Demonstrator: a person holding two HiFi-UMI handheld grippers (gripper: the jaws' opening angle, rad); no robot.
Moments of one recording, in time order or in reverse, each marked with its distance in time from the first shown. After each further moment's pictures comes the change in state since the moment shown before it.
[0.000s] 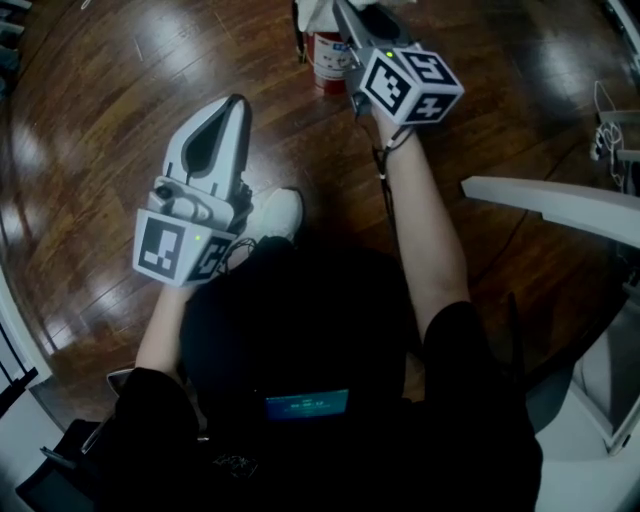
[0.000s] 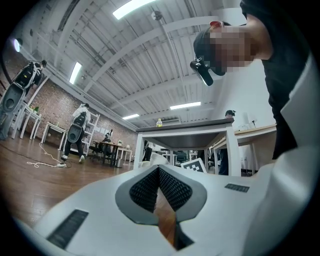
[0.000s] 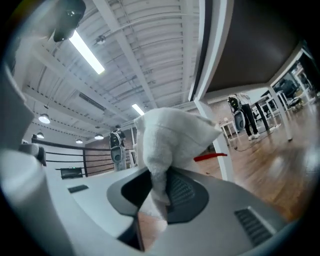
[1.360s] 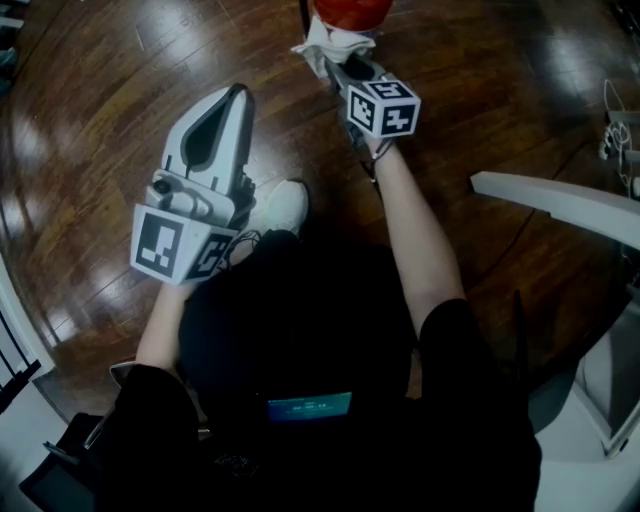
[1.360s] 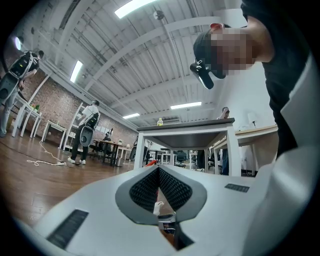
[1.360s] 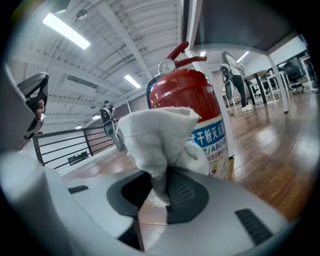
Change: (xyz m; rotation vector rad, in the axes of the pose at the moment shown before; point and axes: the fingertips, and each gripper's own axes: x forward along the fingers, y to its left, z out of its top) left arm 0.001 0.010 -0.005 -0.007 0.013 0.010; right arm -0.008 -0.019 -0.198 0.066 0.367 -0.011
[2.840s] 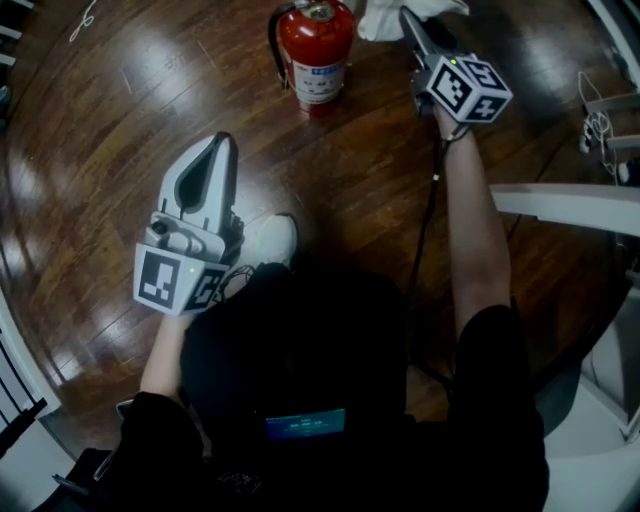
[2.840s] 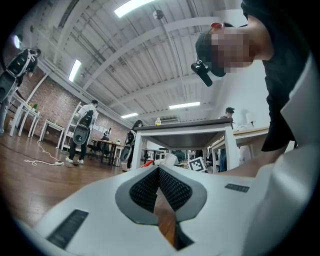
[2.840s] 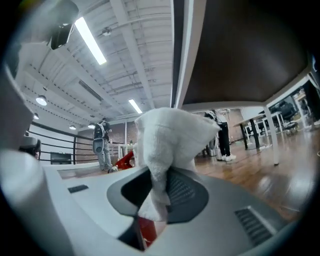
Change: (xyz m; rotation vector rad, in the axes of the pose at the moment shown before) left arm 0.001 -0.012 0.001 -0.027 -0.012 -0.032; right arm -0.121 -0.107 0.209 -0.174 -0.349 -0.118
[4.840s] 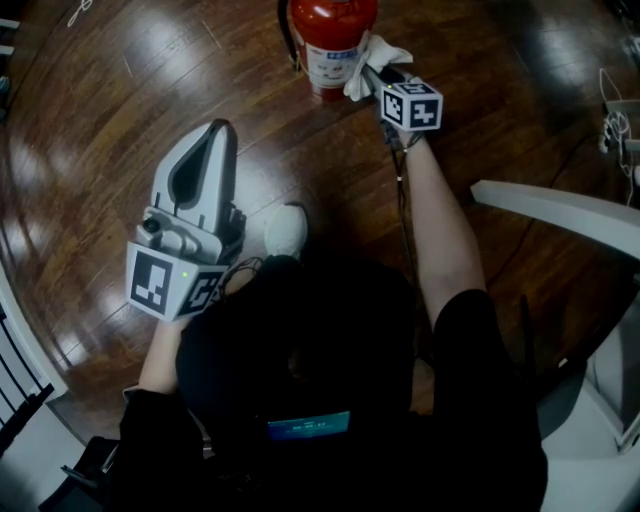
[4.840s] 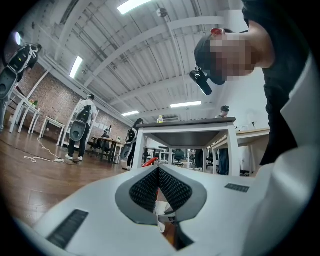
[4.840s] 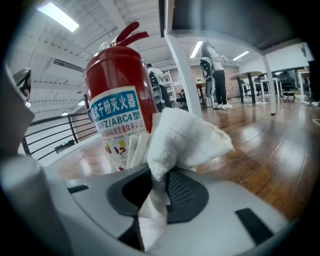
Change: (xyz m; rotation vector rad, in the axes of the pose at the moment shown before) left arm 0.010 0.020 -0.009 -0.015 0.022 0.005; right arm 0.028 0.023 -0.272 0.121 0.495 -0.021
